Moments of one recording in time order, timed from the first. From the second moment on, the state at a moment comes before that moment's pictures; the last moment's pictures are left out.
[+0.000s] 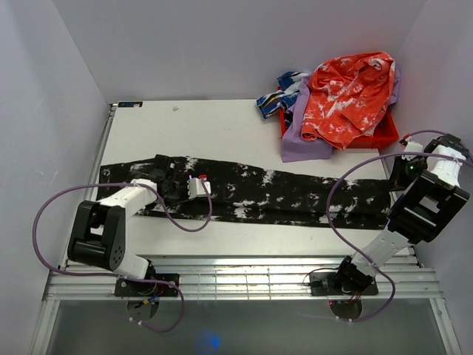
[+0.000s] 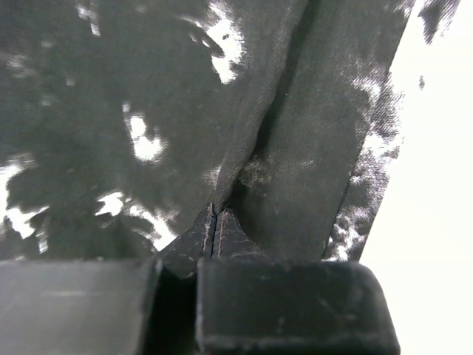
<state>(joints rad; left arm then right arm) -0.22 1.48 0.77 -0.39 0.49 1.20 -0.65 1.78 1.42 -1.05 -0.41 -0.57</state>
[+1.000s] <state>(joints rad) -0.23 1.15 0.62 -0.62 0.60 1.08 -0.65 1.78 1.43 -1.08 -0.30 -0.74</state>
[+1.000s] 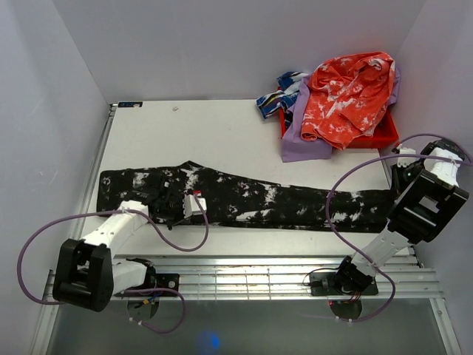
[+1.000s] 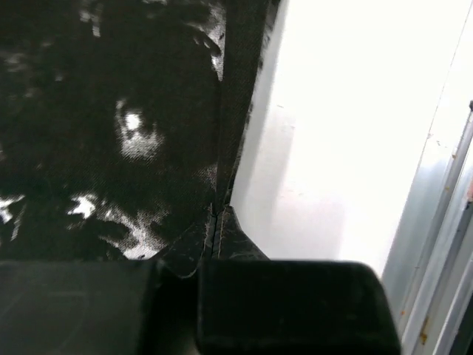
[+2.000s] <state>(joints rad) -0.11 1.24 0.91 -0.59 0.63 0.55 -0.74 1.78 1.45 -1.10 -0.31 -0.79</state>
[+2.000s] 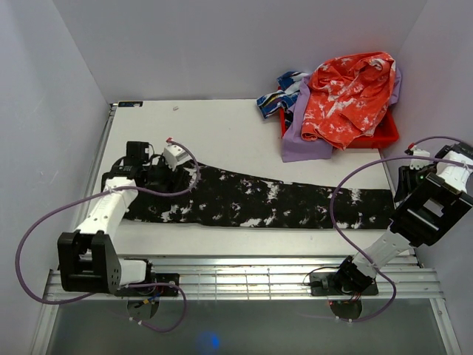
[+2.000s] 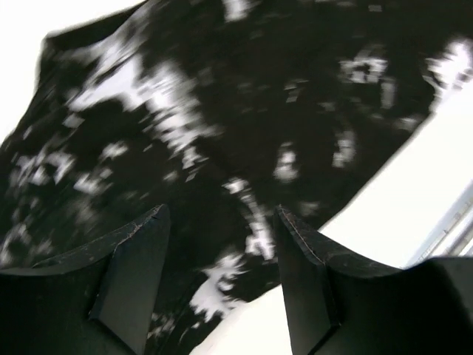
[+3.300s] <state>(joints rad) 0.62 1.65 1.10 -0.58 0.57 0.45 -0.72 1.85 1.28 -0.96 -0.39 -0.72</state>
